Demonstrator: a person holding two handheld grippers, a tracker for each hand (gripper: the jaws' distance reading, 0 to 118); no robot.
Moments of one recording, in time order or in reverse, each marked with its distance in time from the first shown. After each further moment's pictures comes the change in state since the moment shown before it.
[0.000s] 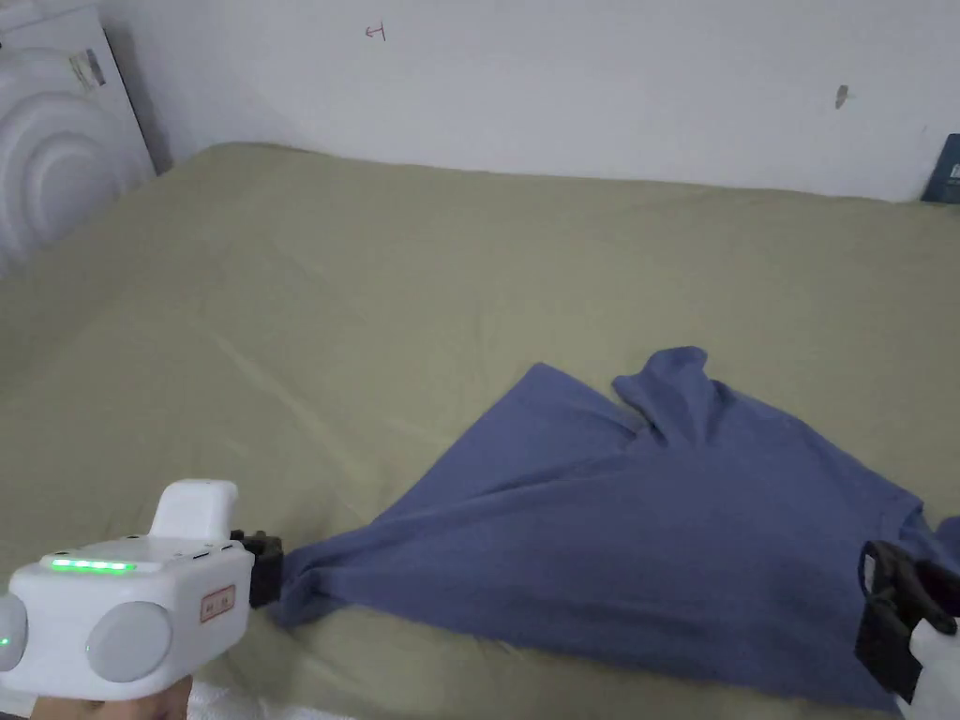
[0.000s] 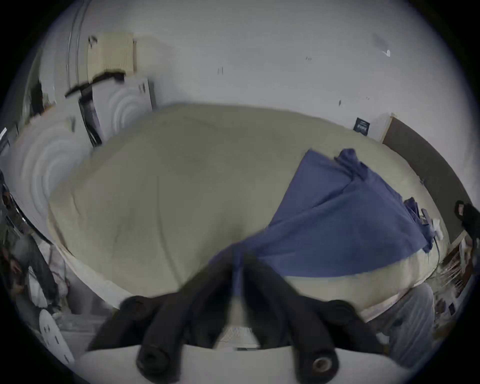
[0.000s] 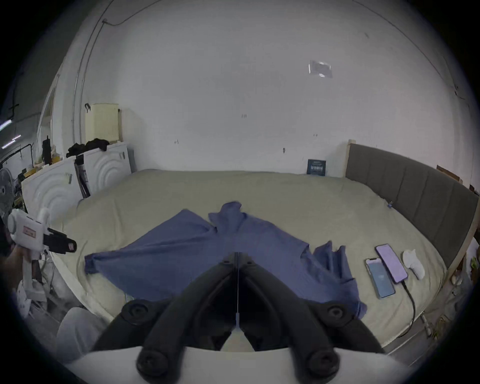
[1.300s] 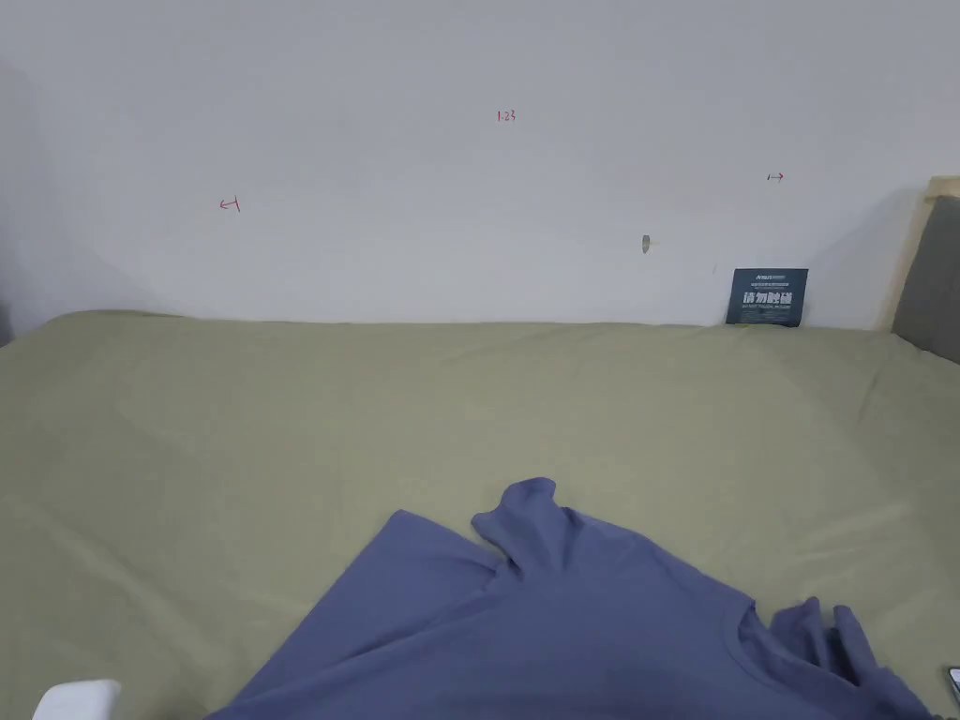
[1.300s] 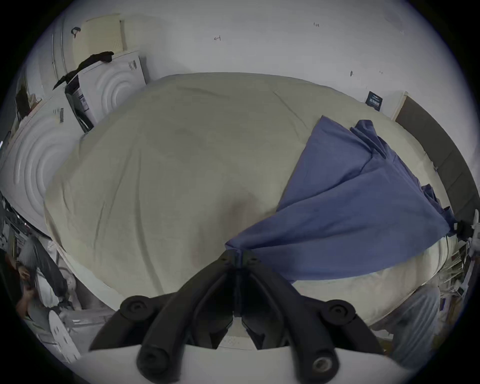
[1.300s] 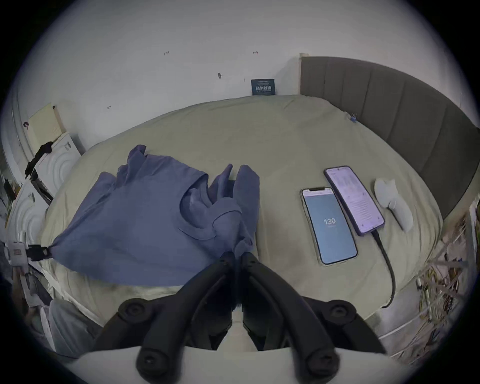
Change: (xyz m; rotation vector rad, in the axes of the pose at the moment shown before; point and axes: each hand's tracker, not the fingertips) left arm 0.030 0.011 -0.034 -0.124 0.072 -0.034; right arm 0.219 -0.037 -0.048 -0.416 -0.149 -0.239
